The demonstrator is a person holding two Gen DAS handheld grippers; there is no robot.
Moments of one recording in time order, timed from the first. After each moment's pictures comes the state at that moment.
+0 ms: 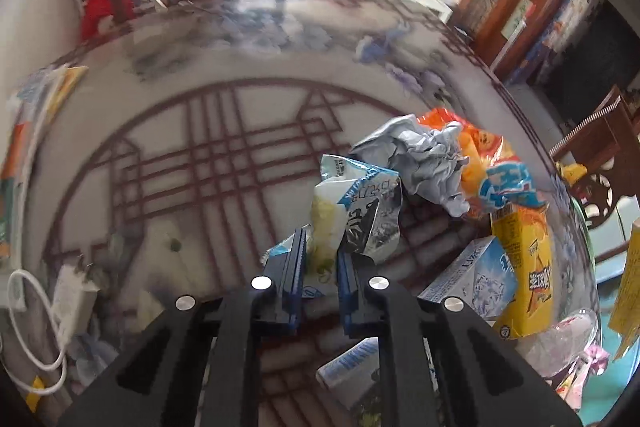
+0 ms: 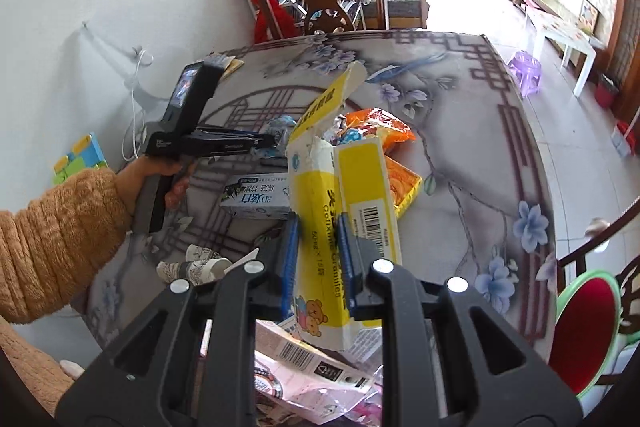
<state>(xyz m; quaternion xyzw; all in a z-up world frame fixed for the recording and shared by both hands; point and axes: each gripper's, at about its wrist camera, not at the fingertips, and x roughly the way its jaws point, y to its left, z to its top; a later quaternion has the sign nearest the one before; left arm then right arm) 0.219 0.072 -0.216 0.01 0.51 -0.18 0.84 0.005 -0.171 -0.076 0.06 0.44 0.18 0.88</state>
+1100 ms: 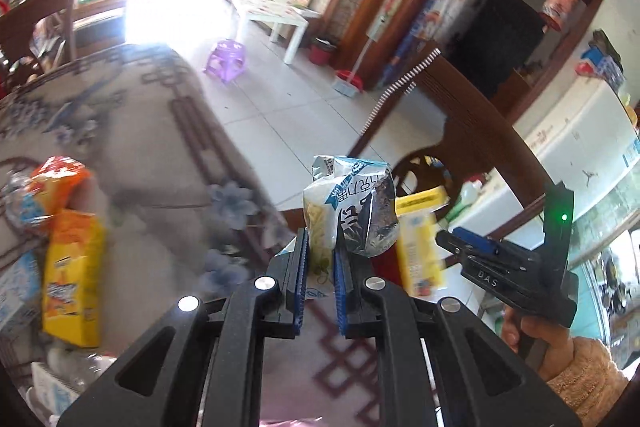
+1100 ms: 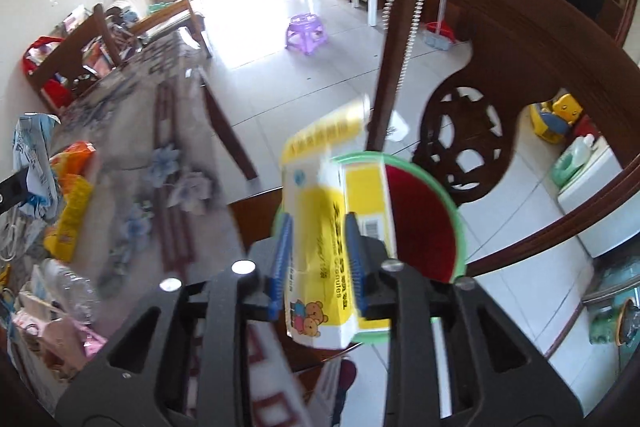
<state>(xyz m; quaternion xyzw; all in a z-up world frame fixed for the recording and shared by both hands) 0.030 -0.261 -0.116 0.00 0.46 -0.38 0.80 -0.086 -0.476 -0.144 0.14 0.44 -0.17 0.87</state>
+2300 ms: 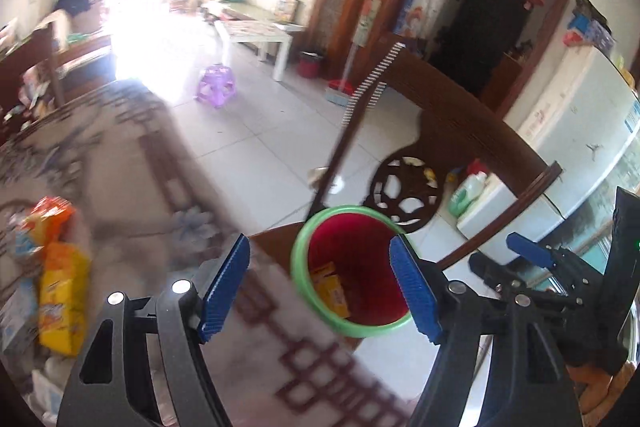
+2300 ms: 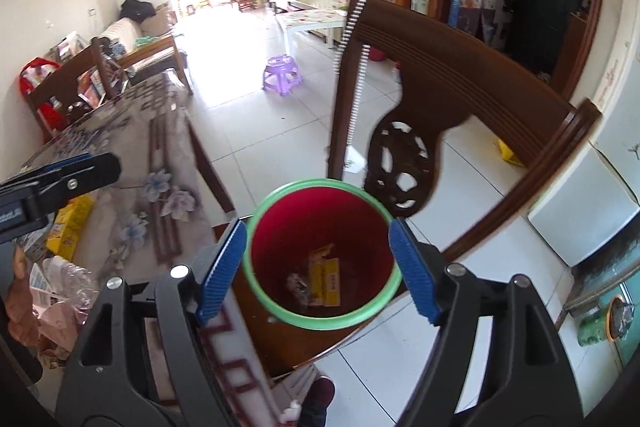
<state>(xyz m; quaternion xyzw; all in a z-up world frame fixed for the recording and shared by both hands) -0.006 -0.291 -0.102 0.04 0.41 -0.37 0.83 -0.157 -0.471 -0.096 0.11 0.38 -0.21 0.89</state>
